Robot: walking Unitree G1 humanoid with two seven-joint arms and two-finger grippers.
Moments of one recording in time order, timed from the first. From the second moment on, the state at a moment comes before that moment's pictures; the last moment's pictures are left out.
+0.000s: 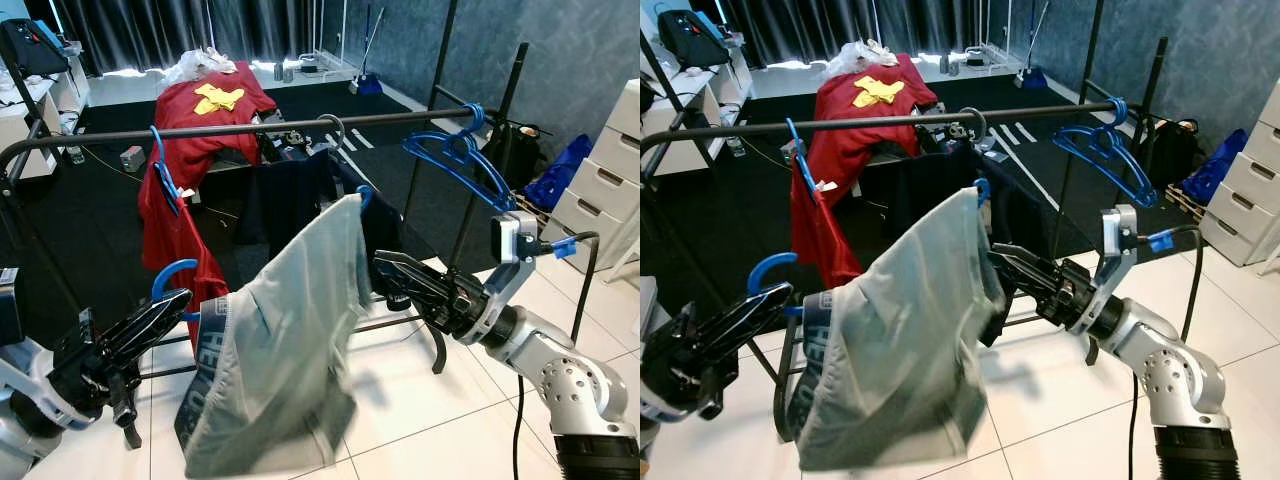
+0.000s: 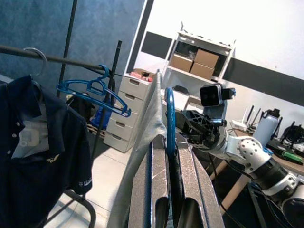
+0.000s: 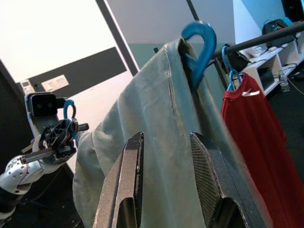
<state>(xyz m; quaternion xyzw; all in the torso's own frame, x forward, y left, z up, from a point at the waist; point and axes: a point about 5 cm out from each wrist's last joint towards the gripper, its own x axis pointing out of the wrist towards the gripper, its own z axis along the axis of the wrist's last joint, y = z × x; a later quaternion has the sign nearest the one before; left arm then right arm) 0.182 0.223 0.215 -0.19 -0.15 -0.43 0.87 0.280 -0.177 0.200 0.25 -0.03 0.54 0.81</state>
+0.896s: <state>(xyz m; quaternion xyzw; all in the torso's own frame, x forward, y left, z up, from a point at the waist) 0.174 0.197 0.229 -0.17 -0.15 -0.51 0.83 0.276 -0.177 0.200 0.24 -0.02 0.55 0.80</state>
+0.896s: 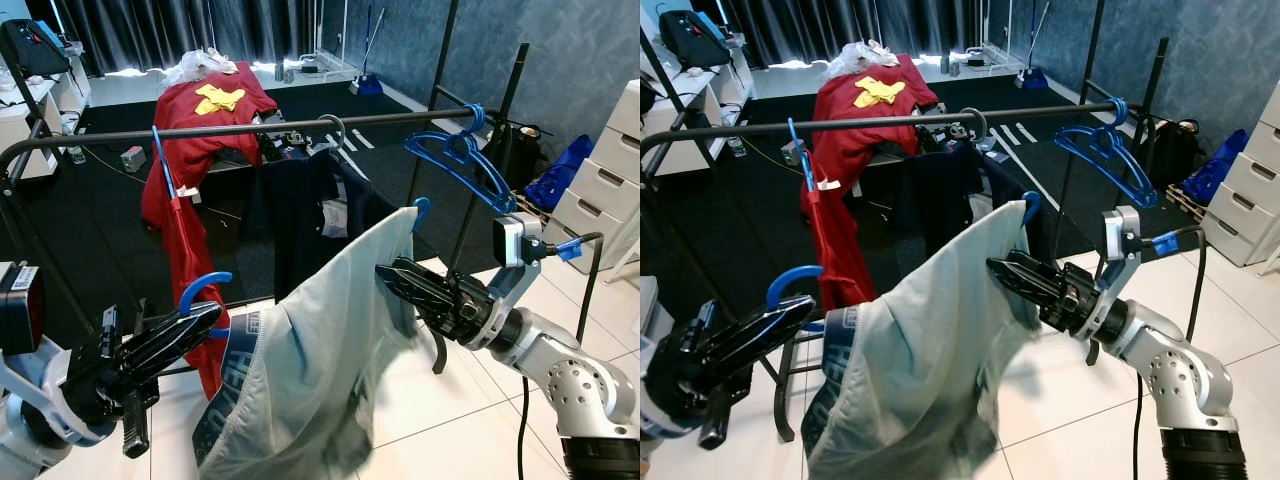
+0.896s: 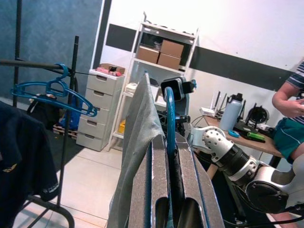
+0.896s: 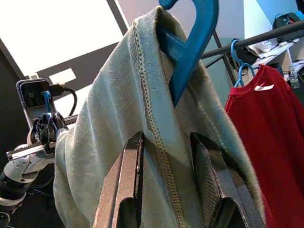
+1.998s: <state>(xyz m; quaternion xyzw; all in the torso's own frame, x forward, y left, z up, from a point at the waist) 0.180 0.222 0.201 -0.07 -0.03 -0.44 0.89 0.286 -0.191 0.217 0.26 -0.07 0.52 0.81</state>
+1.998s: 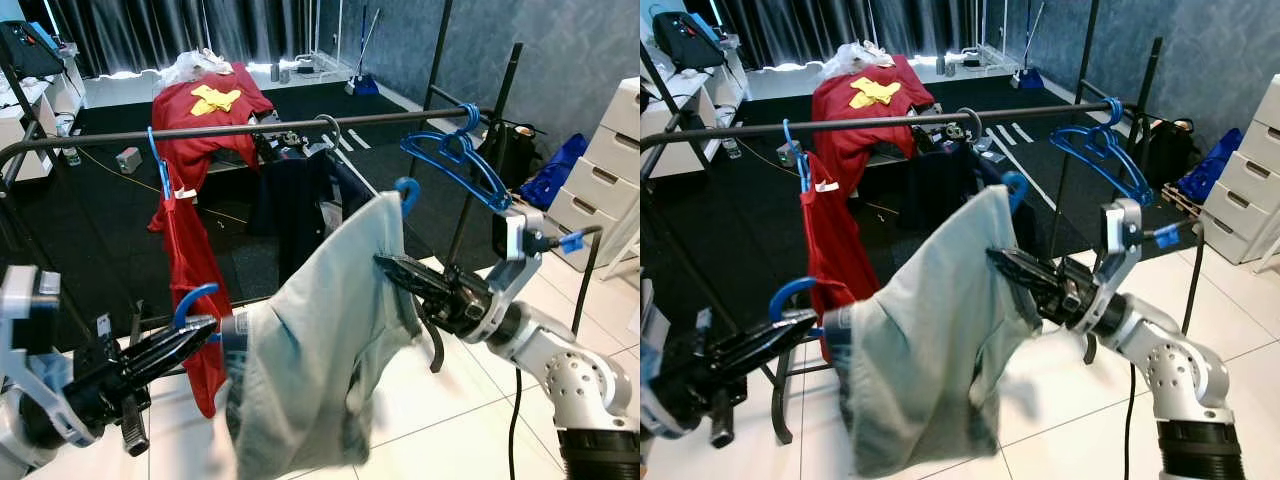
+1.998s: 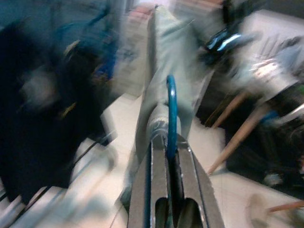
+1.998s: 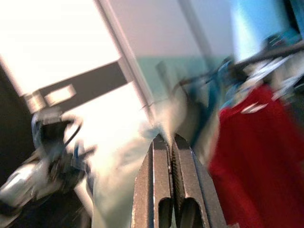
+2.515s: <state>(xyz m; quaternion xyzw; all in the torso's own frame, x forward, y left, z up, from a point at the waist) 0.184 0.236 0.193 -0.04 -0.01 -0.40 0.92 0.291 -0.200 0.219 0.26 -0.08 0.49 0.83</state>
